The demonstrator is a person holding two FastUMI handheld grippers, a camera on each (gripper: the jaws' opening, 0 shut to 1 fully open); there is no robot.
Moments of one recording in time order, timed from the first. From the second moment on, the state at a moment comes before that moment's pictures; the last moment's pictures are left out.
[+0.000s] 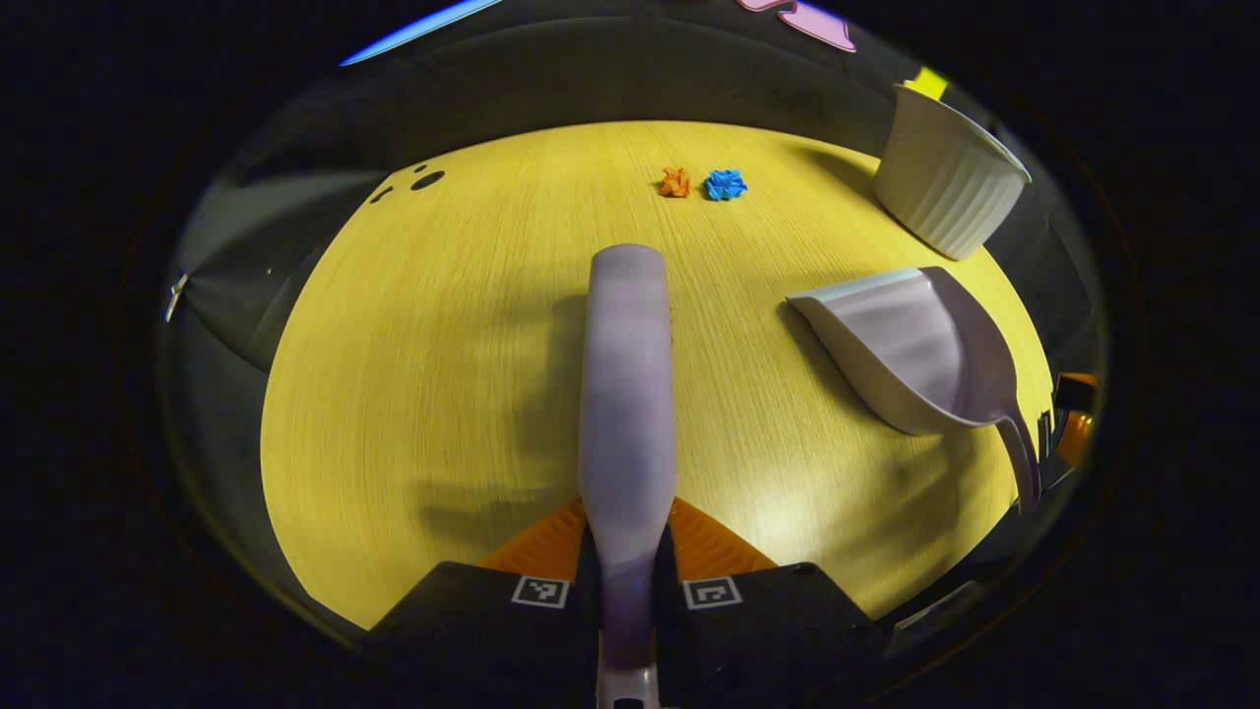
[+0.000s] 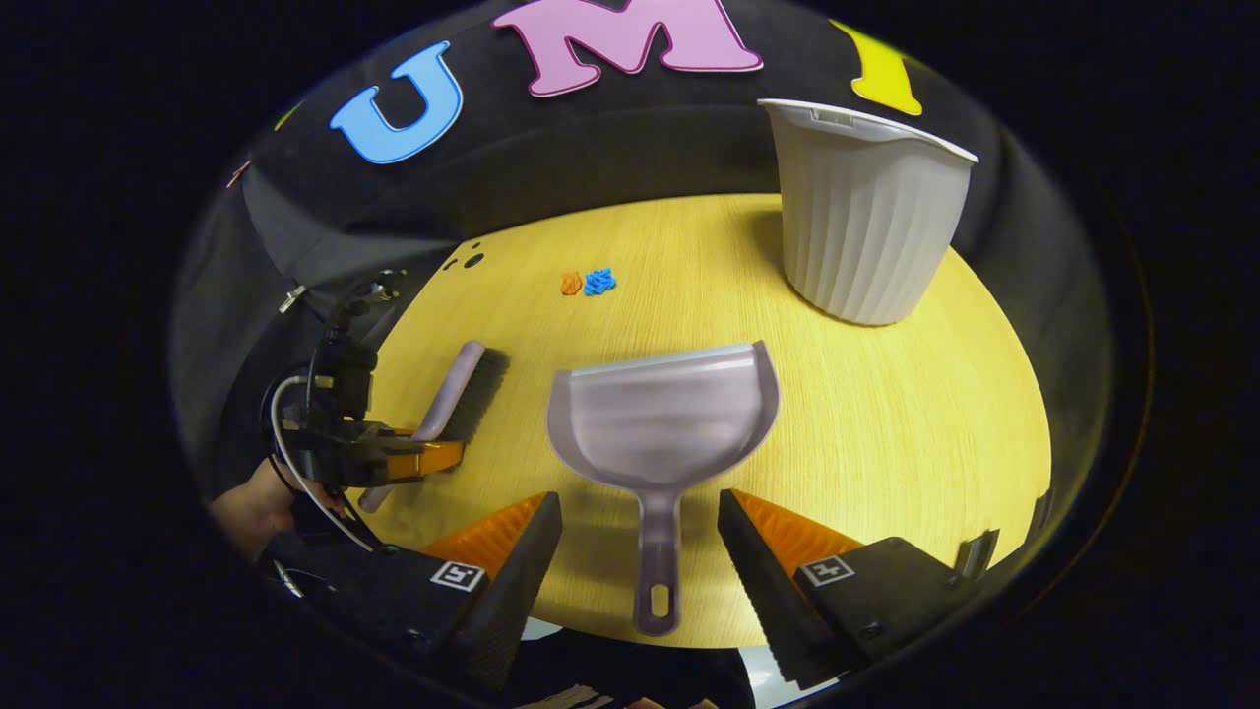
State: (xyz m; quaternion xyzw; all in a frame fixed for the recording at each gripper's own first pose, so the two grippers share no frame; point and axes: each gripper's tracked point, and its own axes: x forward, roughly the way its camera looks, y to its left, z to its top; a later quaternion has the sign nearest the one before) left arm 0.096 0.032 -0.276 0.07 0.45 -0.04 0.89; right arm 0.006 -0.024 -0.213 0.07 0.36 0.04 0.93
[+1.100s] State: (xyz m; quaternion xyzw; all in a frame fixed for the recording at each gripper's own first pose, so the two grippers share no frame) left arm 0.091 0.045 -0.193 0.06 0.38 0.02 0.92; right arm 0.048 -0.031 -0.310 0.04 0.47 0.02 0.88
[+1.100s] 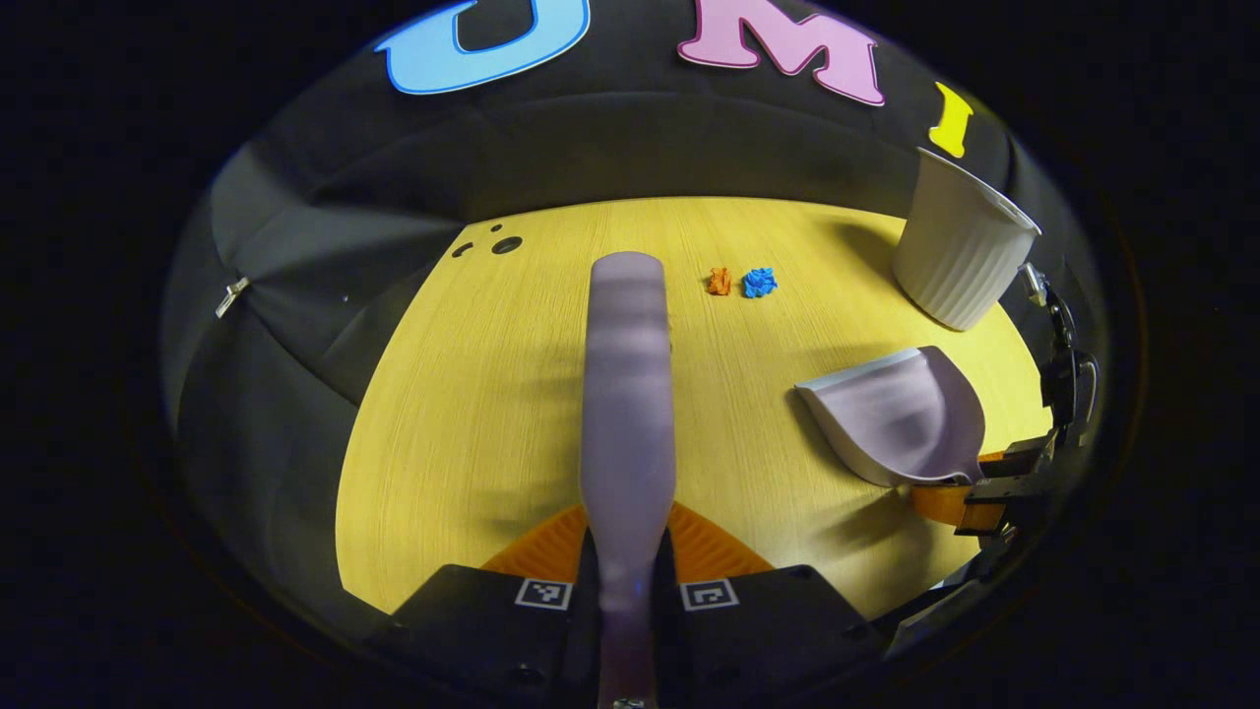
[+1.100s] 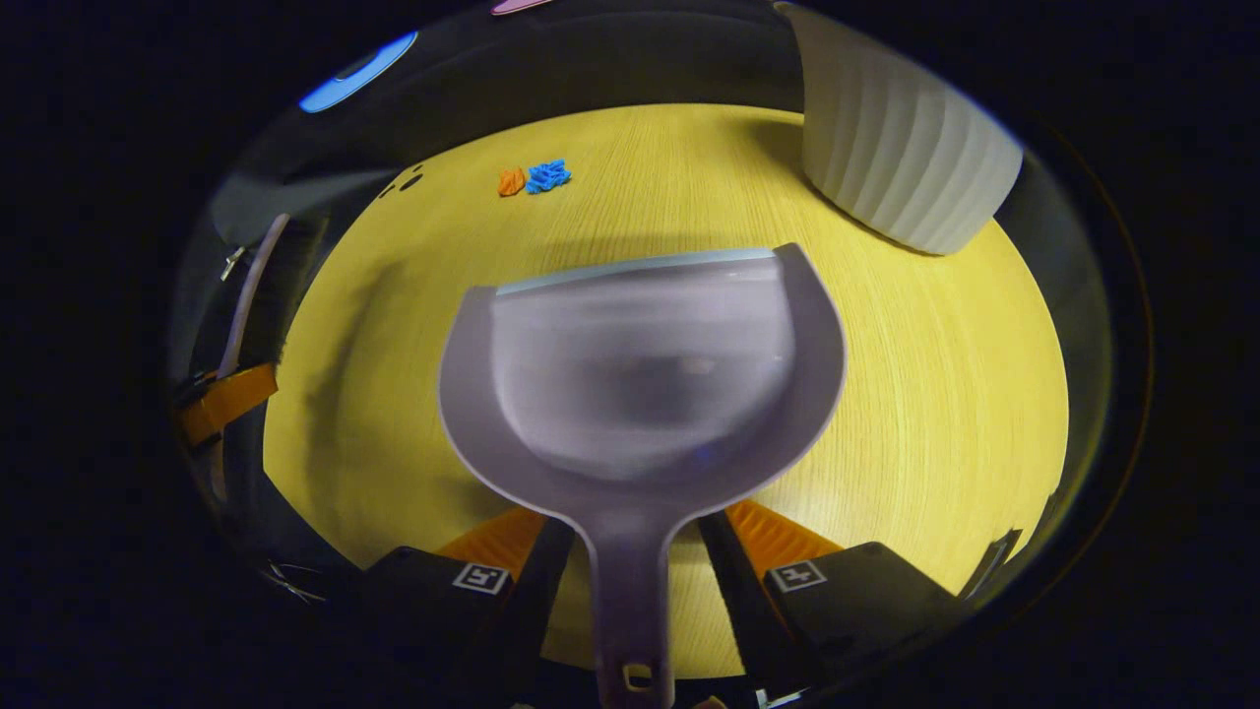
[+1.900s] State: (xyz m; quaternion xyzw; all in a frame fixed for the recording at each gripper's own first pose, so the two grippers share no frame) left arm 0.254 0.059 -0.190 0.13 0.39 0.00 0.91; right arm 0.053 -0.098 -0.273 -0.08 0.45 0.10 0.89
